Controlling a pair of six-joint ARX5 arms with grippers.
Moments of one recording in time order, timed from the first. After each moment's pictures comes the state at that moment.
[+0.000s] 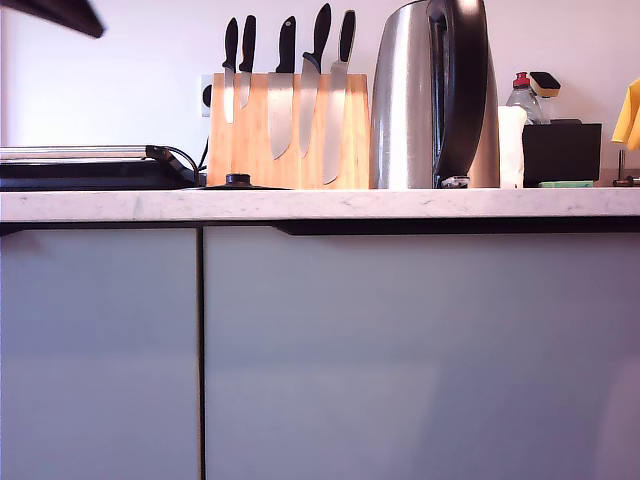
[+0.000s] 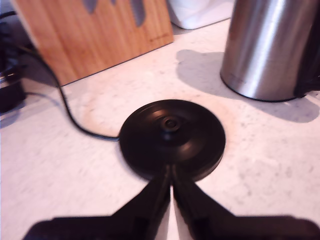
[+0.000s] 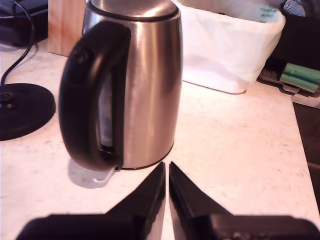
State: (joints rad) left arm -0.17 1.07 1.06 -0.41 0.31 0.14; right arm 0.15 0.85 1.02 -0.46 -0.06 -0.18
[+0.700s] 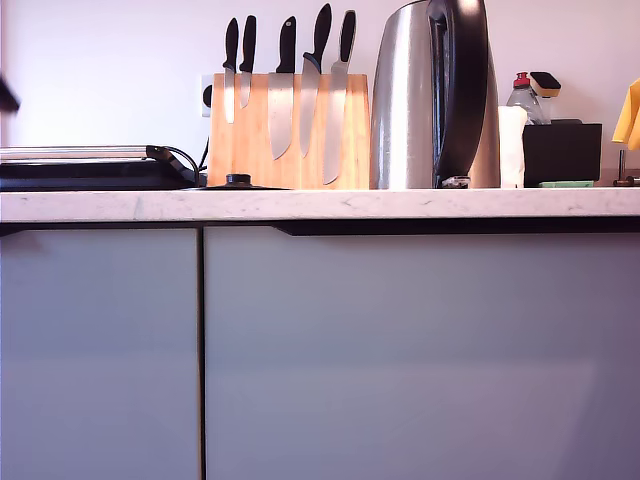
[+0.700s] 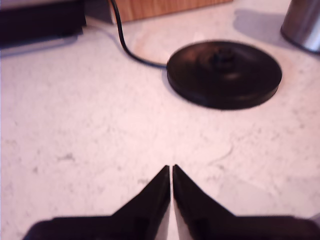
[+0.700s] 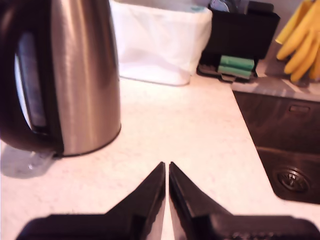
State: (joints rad) left arm -0.09 0.84 0.65 -0.23 0.25 0.07; right arm 0.01 0.60 0.68 -0.25 -0.04 -0.16
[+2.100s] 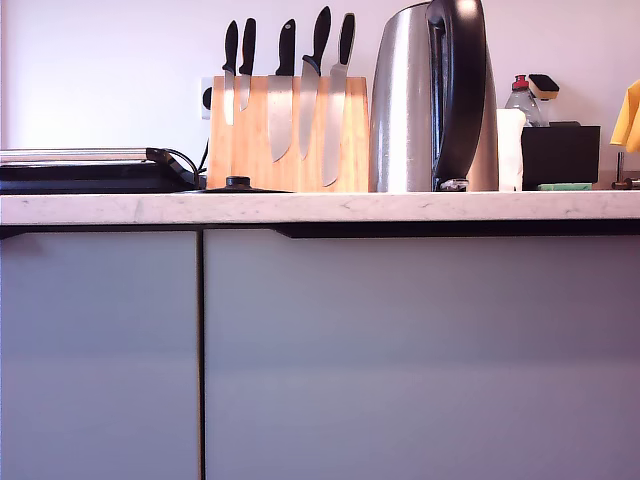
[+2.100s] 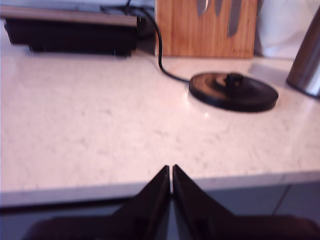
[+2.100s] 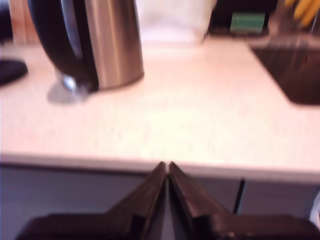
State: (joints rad) left arm -0.06 0.10 0.32 -0.45 0.16 -0.15; right arm -0.01 0.04 0.43 -0.63 -0.10 -0.05
